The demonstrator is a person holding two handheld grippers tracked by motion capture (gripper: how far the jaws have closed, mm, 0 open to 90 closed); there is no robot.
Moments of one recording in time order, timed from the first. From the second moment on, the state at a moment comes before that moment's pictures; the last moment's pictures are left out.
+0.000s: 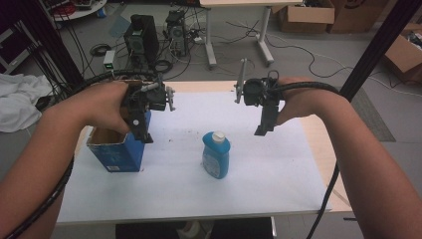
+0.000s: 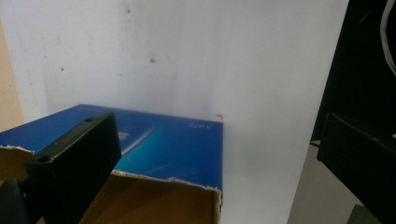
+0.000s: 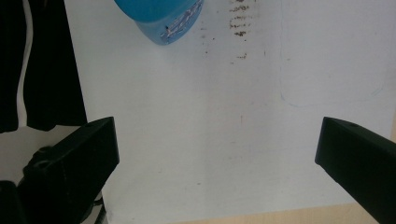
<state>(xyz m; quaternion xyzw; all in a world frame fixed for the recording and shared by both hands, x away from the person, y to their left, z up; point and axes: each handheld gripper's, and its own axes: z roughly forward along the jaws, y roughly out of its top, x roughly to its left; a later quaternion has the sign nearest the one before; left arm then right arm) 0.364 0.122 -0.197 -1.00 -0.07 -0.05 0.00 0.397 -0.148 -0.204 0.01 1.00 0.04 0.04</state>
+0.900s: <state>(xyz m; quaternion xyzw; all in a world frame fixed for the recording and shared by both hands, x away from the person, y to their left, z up) 0.369 0.117 -0.197 -1.00 -0.06 -0.05 0.00 0.392 -0.161 -0.207 0.01 1.00 0.07 0.03</state>
